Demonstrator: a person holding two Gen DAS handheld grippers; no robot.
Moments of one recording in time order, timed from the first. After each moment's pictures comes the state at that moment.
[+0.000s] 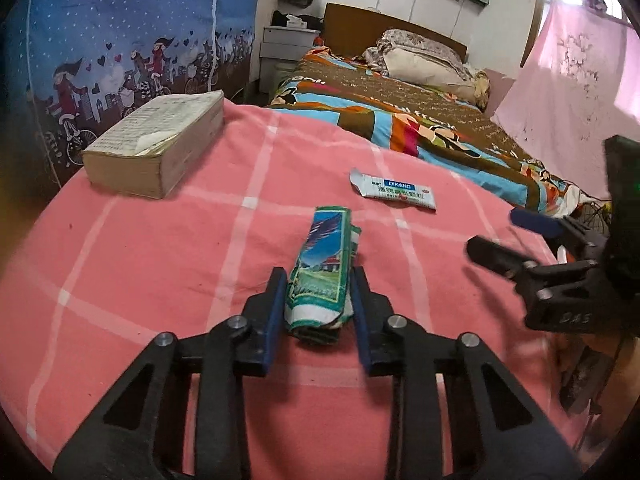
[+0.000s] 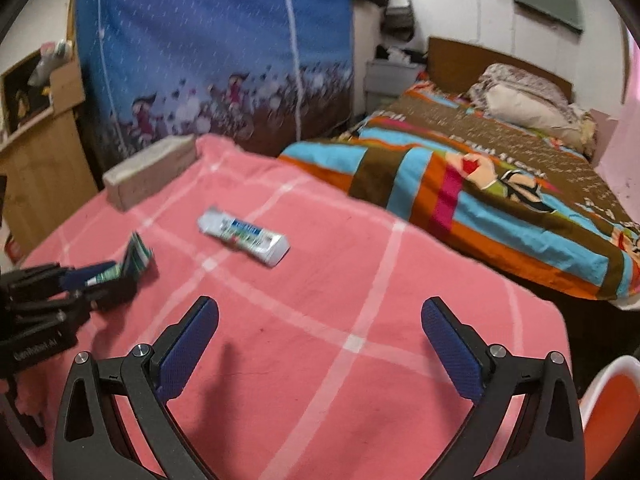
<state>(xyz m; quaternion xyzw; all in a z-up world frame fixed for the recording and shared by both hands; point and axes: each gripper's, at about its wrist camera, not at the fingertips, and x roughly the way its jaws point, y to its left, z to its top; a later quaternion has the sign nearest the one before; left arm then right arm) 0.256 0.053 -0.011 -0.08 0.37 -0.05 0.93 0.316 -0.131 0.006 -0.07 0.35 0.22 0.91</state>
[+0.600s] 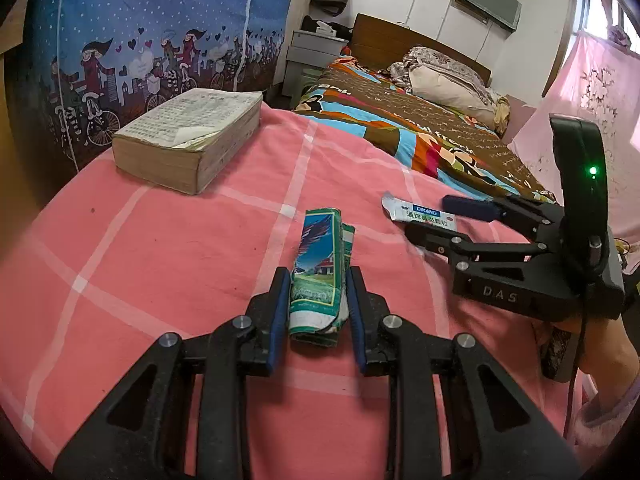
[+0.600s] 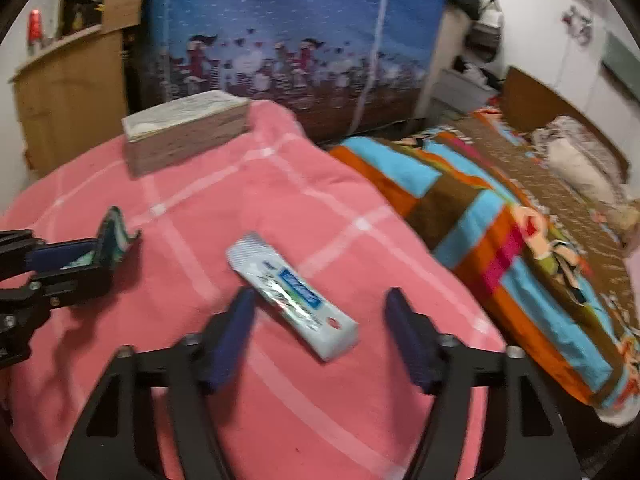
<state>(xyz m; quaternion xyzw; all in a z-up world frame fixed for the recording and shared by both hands) 0.260 0.073 -0.010 -0.12 0.36 -0.01 0.92 0.359 -0.066 0.001 -0.20 0.34 0.31 0.86</state>
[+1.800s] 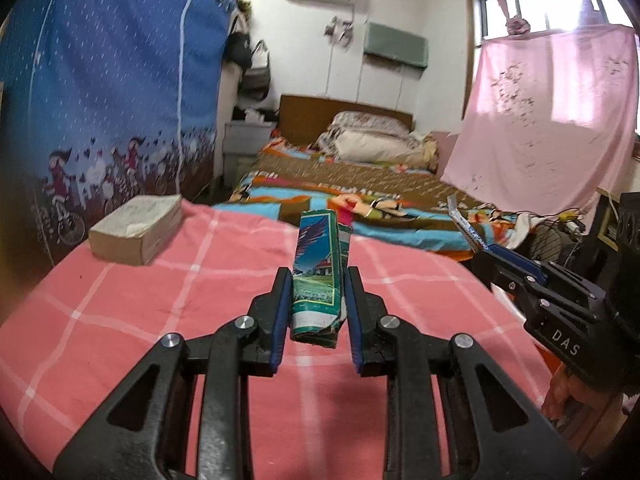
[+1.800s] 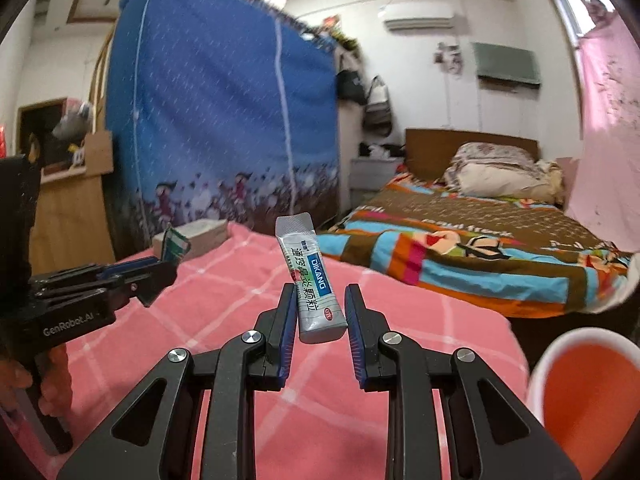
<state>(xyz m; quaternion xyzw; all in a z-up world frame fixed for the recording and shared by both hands) 0.167 -0.001 0.034 -0.04 0.18 -0.11 0.98 0.181 -0.184 0.037 -0.01 0.14 0.19 0.97</state>
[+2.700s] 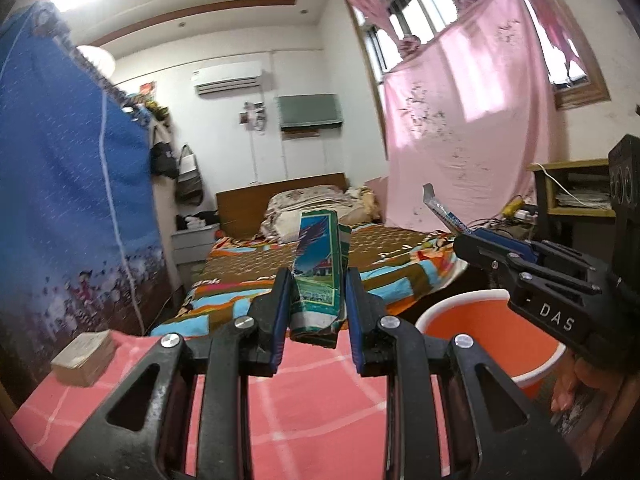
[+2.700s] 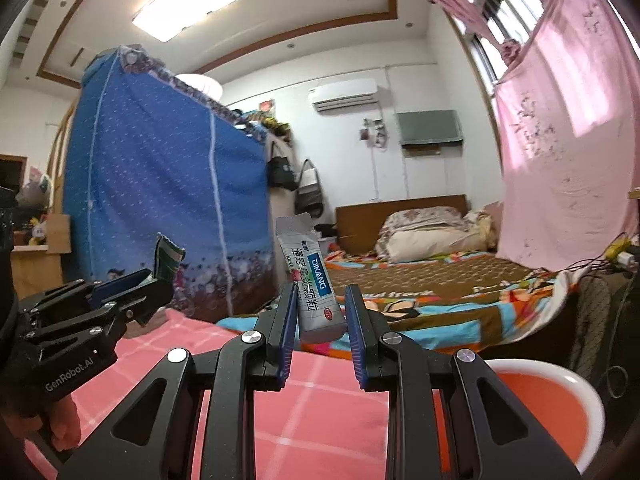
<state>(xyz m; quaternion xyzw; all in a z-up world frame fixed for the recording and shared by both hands) 0.124 -0.133 0.078 0.09 0.02 -0.19 0.98 0.112 -0.298 0.071 0.04 0.00 0.08 1.00</state>
